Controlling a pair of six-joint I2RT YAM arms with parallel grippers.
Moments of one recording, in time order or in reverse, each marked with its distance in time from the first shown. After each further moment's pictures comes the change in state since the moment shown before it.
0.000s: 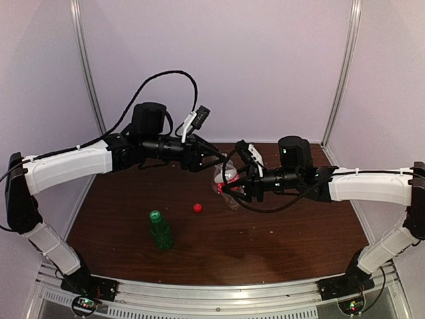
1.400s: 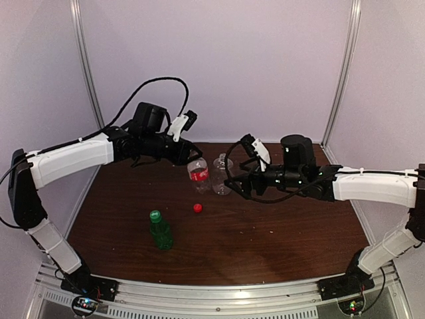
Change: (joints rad) left arm 0.079 0.051 0.068 -0.258 -0.360 0.069; right arm -0.001 -0.032 0.005 -0.058 0.292 0.006
